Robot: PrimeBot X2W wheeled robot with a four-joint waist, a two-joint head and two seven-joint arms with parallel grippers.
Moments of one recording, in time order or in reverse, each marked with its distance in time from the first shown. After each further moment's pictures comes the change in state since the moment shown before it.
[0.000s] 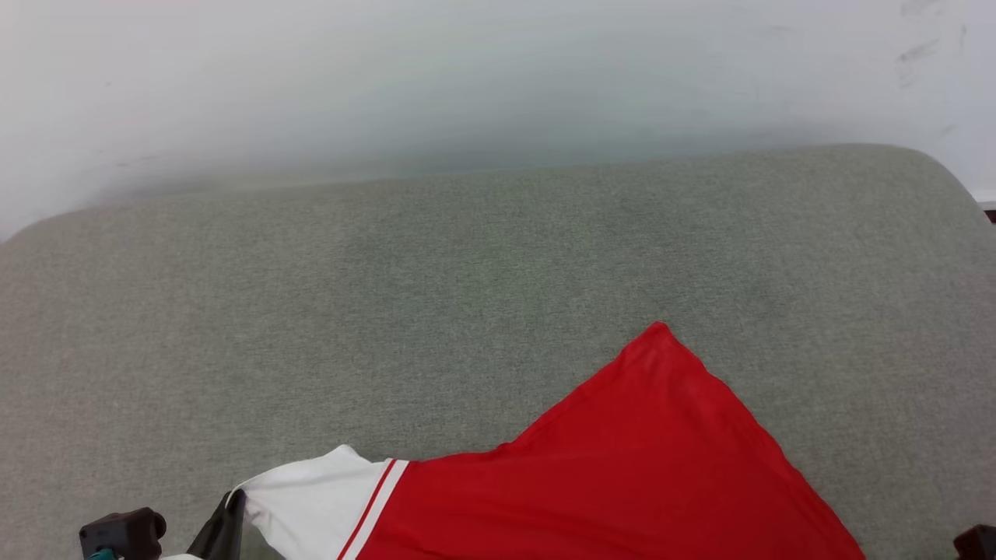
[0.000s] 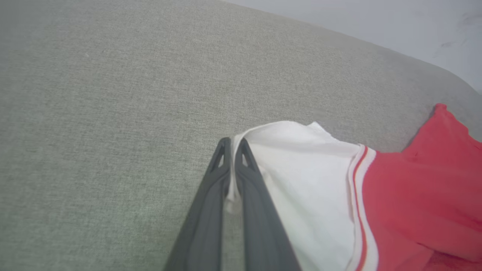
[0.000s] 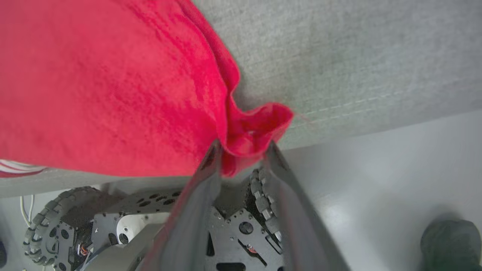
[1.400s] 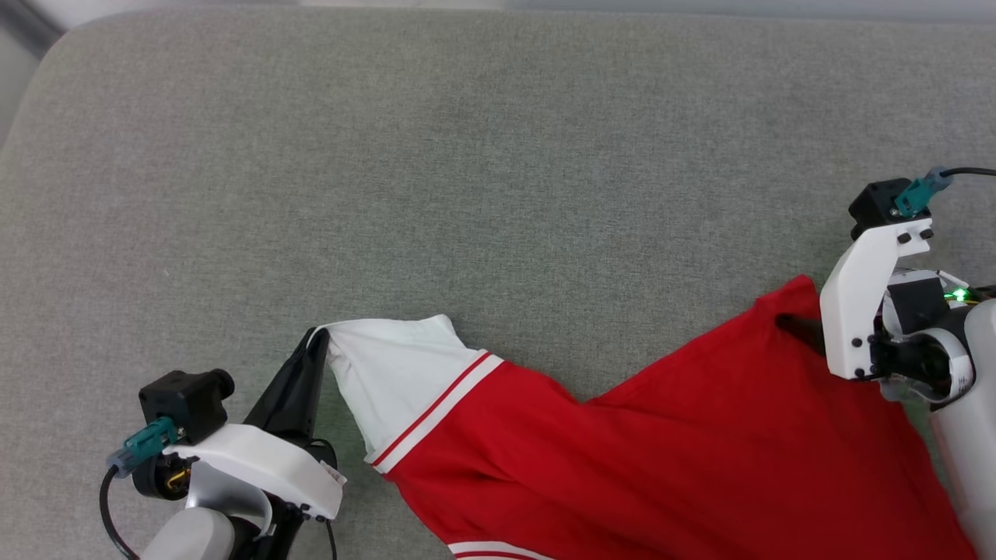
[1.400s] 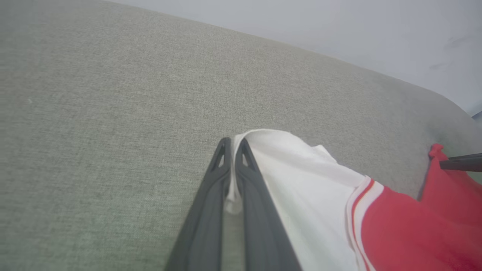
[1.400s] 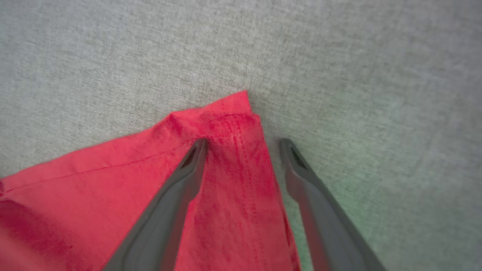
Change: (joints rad) left arm -0.303 -0.068 -0.094 -0.050 0.059 -0.083 -0.032; right arm -0.776 -0.103 0.377 0.271 0.060 0.000 0.123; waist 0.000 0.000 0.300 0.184
